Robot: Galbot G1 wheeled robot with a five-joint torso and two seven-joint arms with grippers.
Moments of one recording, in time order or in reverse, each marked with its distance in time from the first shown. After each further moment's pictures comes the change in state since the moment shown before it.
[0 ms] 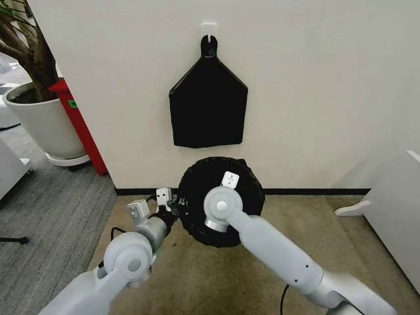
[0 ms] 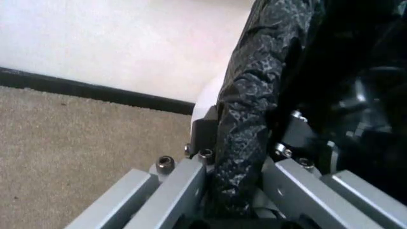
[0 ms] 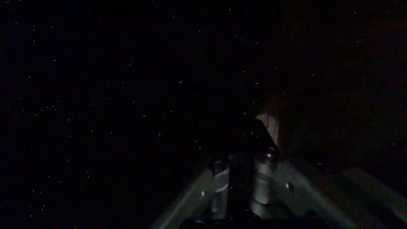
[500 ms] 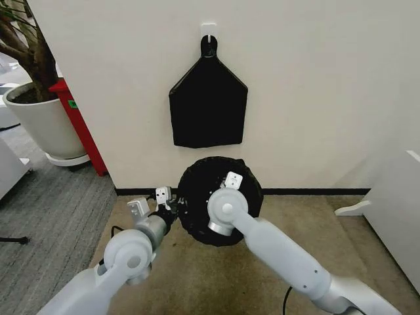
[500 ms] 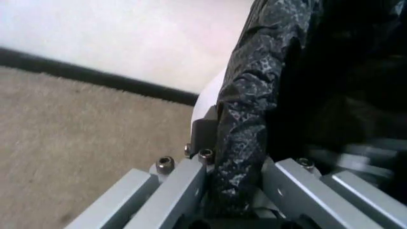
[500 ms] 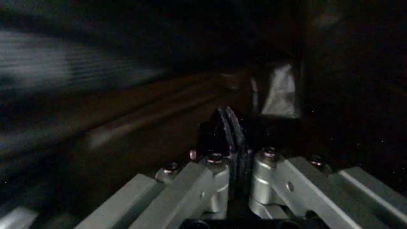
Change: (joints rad) left arm -0.077 -0.007 0.008 0.024 -0.117 0.060 -0.122; right arm -0.019 -0.068 -0.027 0.275 0.093 0.028 0.010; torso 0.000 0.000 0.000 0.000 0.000
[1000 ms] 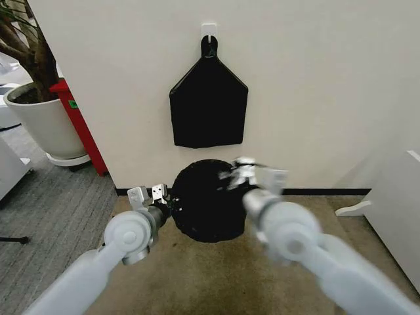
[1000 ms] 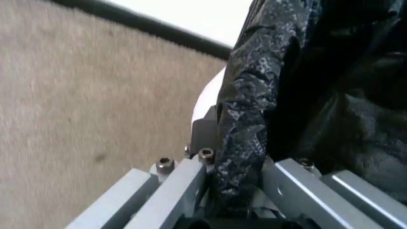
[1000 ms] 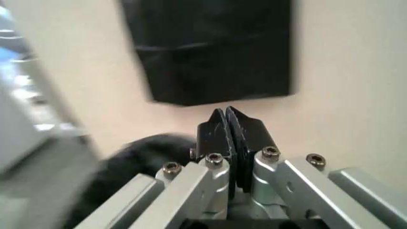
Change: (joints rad) left arm -0.117 0.001 0.015 0.058 -0.293 0.124 -0.258; right arm -0.308 -0.474 0.304 0.340 -0.569 0.000 -0.802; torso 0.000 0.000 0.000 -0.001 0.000
